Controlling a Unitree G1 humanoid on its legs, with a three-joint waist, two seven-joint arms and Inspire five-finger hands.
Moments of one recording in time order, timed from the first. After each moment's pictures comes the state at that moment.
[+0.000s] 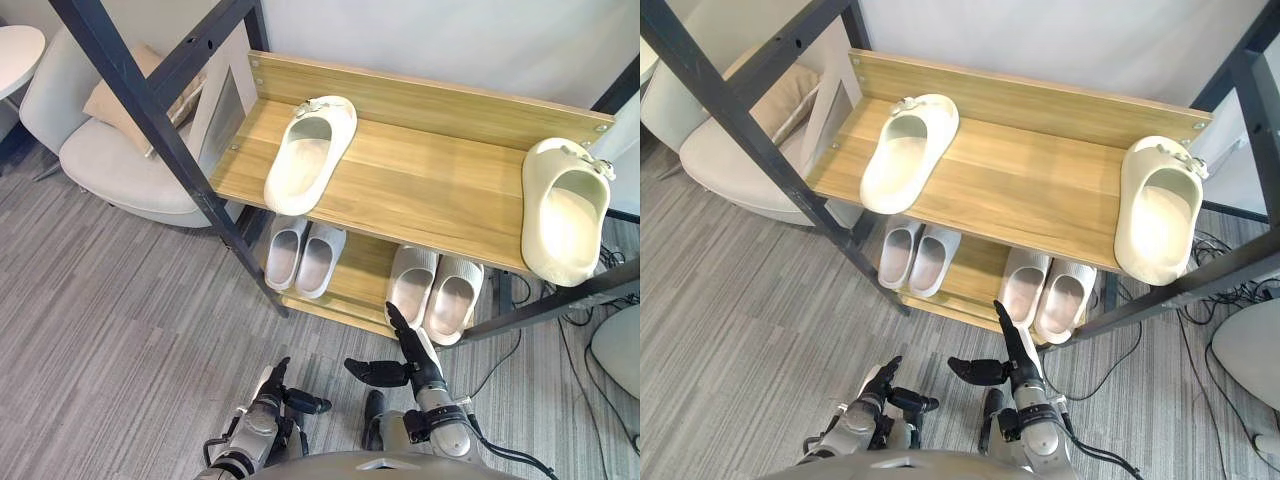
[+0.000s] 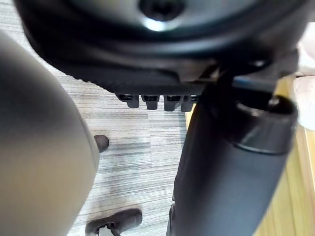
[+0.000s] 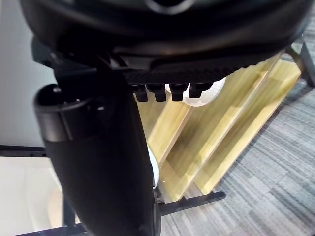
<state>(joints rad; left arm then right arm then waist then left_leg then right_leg) -0.02 0.07 -0.26 1.01 0.13 -0.03 0.14 0.38 -0.11 0.22 0.22 -0.26 -0.13 -0.11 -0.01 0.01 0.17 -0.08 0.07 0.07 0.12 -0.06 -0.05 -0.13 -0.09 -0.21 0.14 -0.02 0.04</state>
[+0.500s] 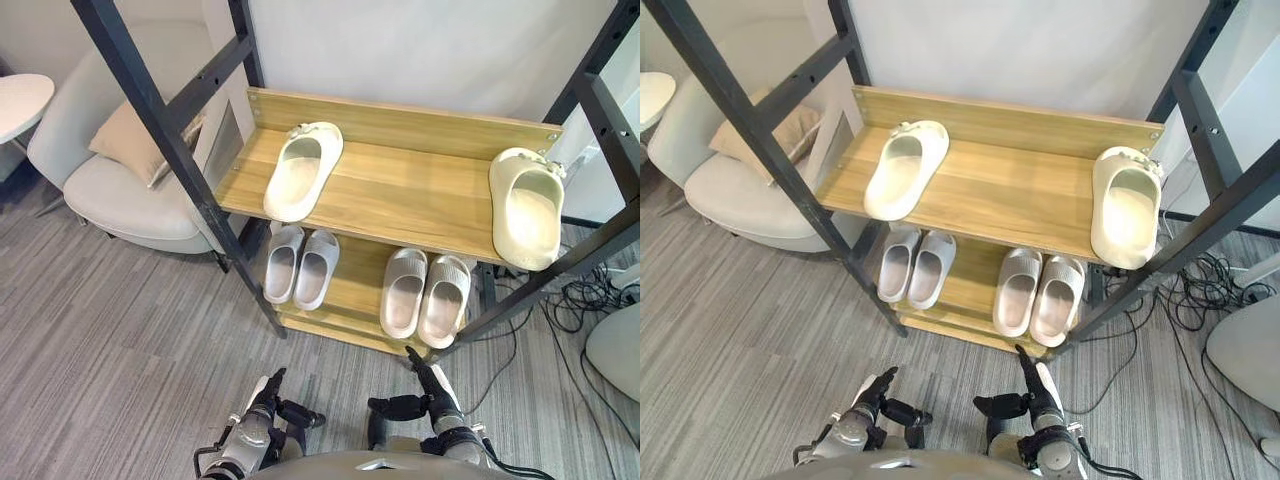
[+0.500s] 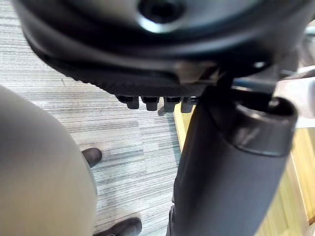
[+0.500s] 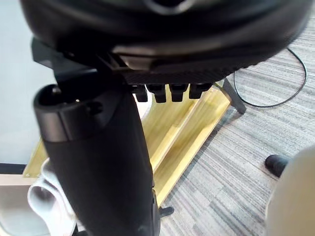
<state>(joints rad) 0.01 0.09 -0.26 1.00 0.13 -0.04 0.12 0.28 -0.12 0.12 0.57 -0.25 -0.10 -0.13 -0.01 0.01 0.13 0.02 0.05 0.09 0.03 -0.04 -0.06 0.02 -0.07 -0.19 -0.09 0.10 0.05</state>
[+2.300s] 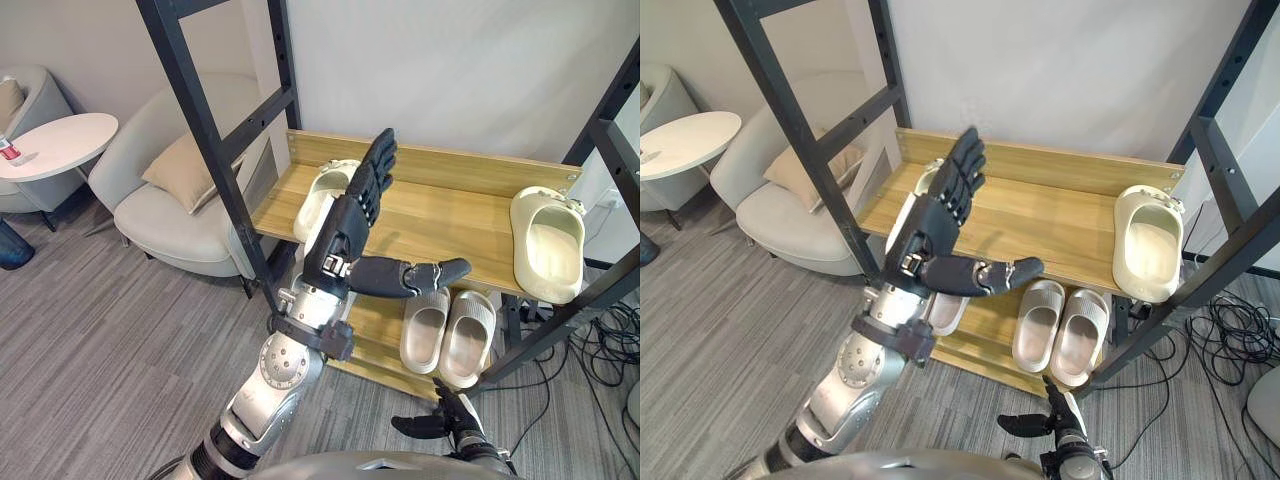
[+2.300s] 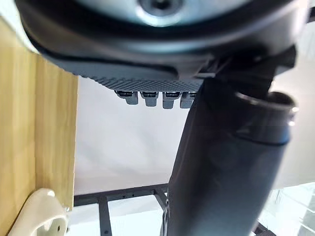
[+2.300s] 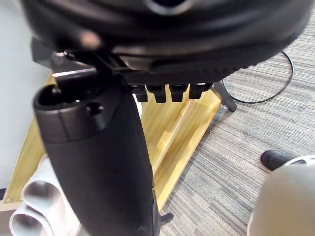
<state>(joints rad) -0.12 0.19 -0.54 -0.36 -0.14 -0.21 0.22 0.27 -0.19 0.09 0.74 -0.11 -0.10 -0.11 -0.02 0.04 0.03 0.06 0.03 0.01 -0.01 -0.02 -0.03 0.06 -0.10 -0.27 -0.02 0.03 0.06</state>
